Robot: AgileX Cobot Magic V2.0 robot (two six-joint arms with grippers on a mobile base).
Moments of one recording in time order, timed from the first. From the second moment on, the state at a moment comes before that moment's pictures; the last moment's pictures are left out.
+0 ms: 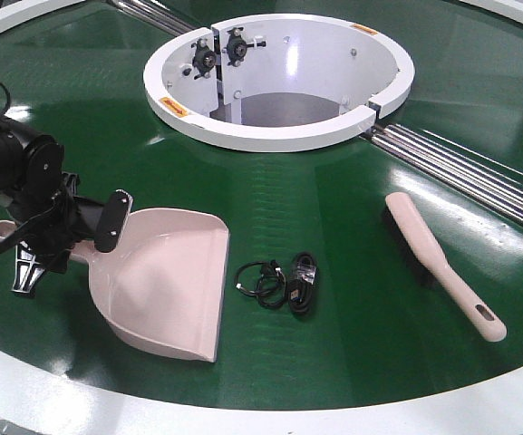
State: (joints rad) left arm -0.22 1.88 -1.34 0.27 0.94 1.33; right arm 0.07 0.04 -0.11 0.00 0.00 0.02
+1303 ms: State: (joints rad) left arm -0.22 1.88 -1.34 0.27 0.94 1.33; right arm 0.07 1.11 -0.89 0.01 0.64 -0.01
